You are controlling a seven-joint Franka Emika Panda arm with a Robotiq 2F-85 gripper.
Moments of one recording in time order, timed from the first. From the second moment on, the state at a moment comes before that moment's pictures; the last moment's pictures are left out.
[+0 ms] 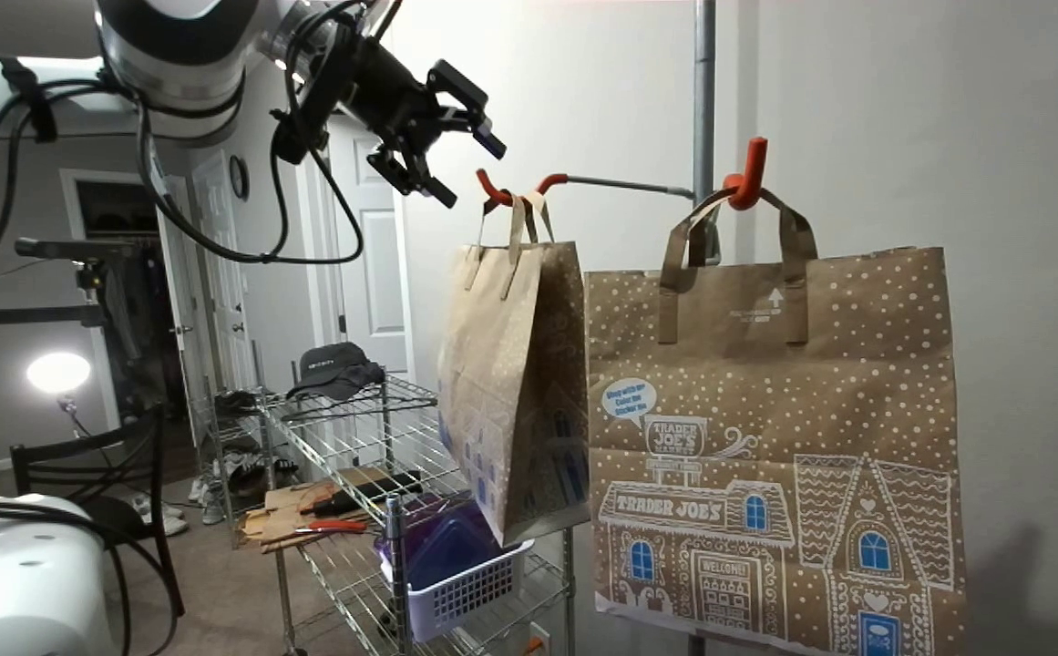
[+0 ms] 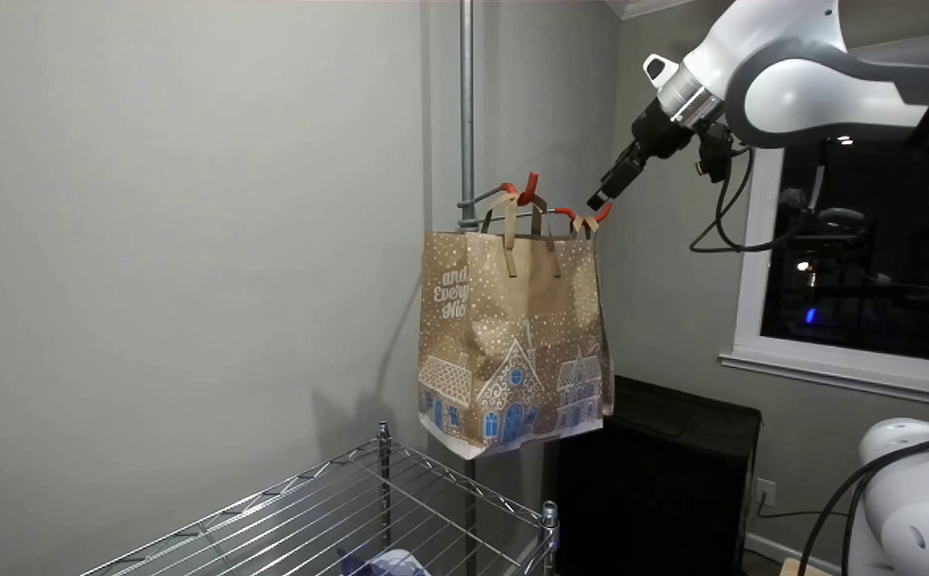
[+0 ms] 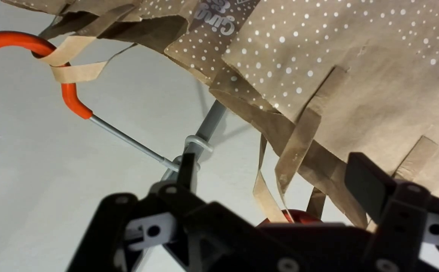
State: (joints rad) arm 0.10 -0.89 -0.04 -2.21 -0.29 2.18 -0.31
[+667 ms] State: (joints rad) arm 0.11 -0.87 -0.08 -2.20 -0.29 2.29 -0.38
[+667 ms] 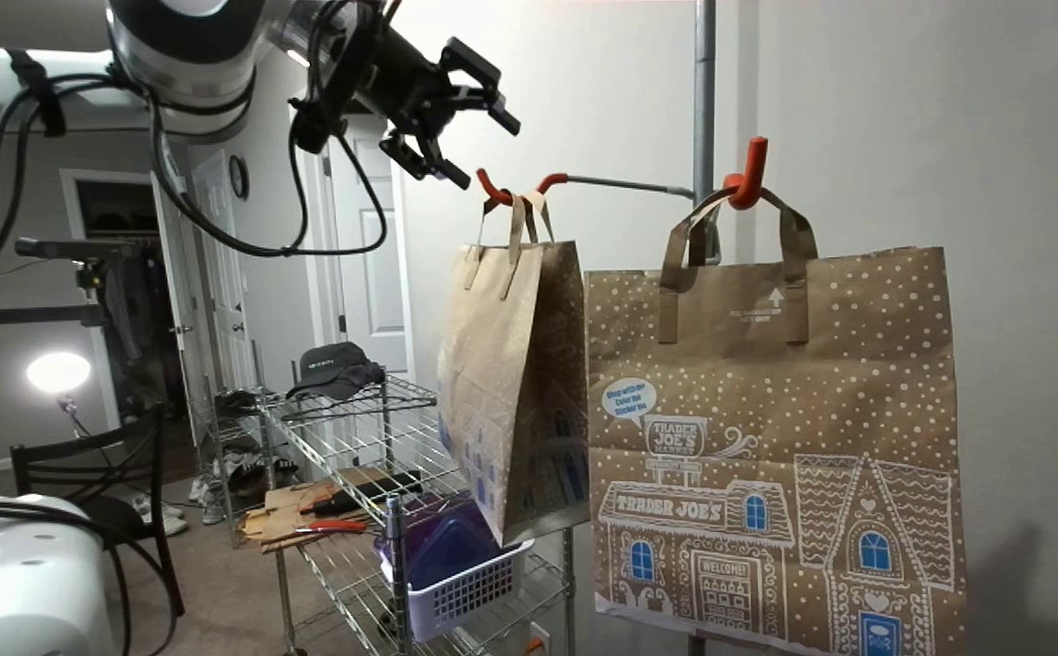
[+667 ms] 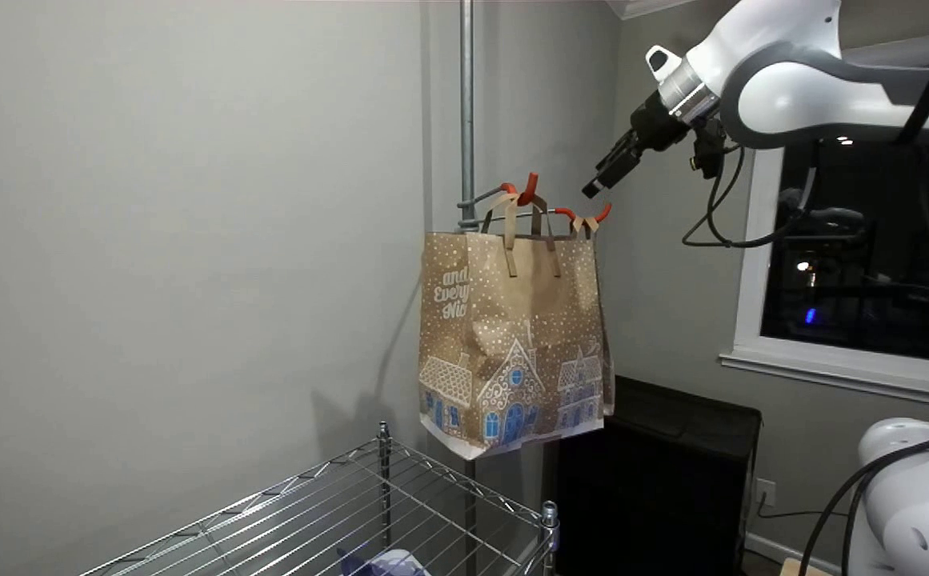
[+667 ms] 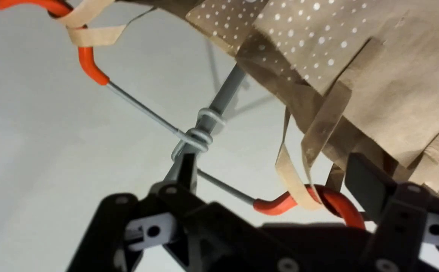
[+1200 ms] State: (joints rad) arm 0.34 -0.82 -0.27 -2.20 -0.20 2.44 -0.74
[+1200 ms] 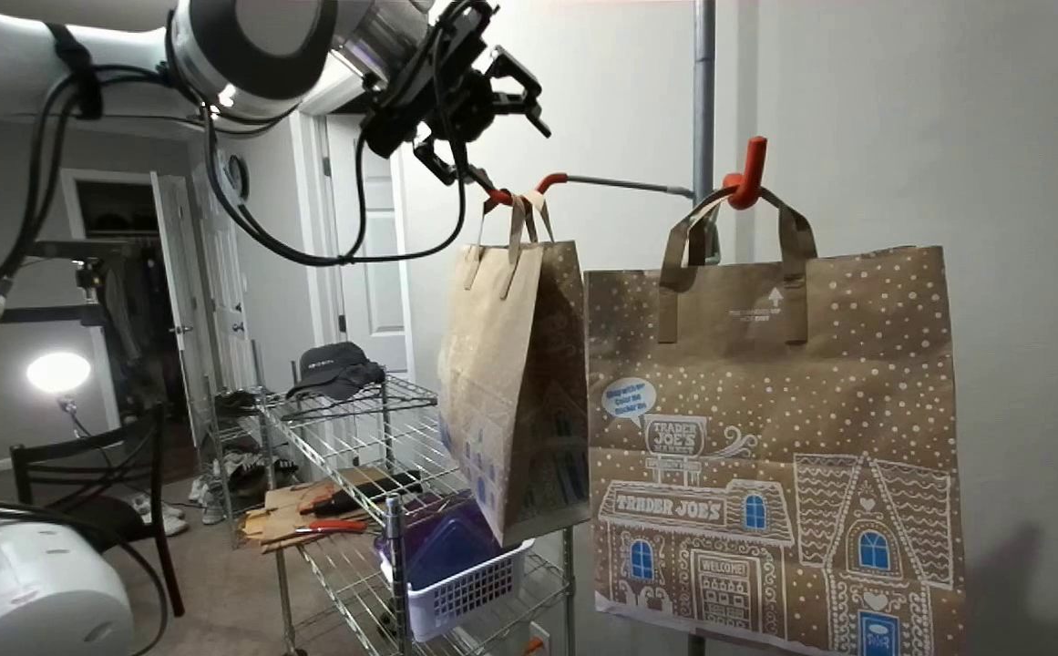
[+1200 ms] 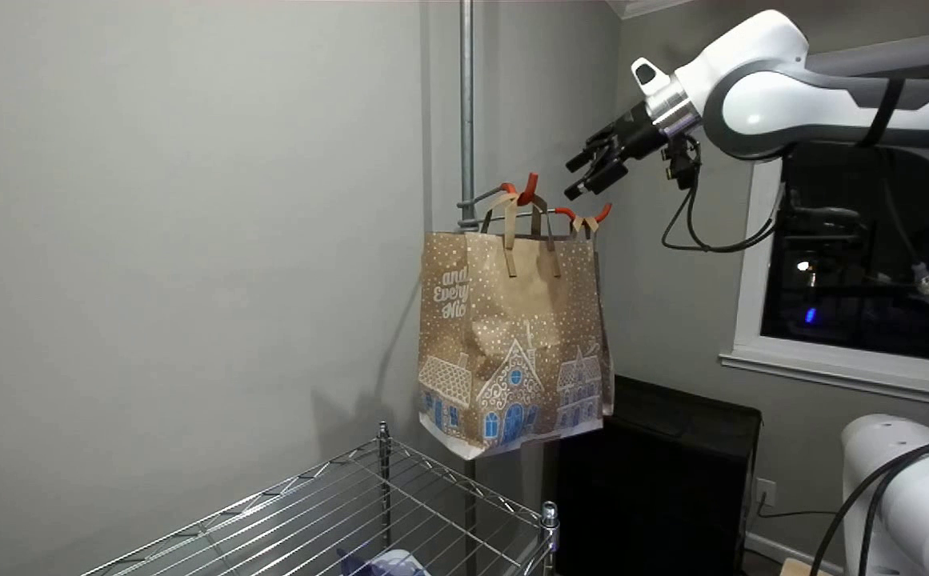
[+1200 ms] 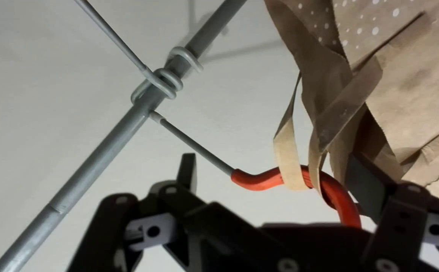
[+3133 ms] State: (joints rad) arm 0.32 -0.72 -0.32 -2.12 -0.02 2.34 -1.01
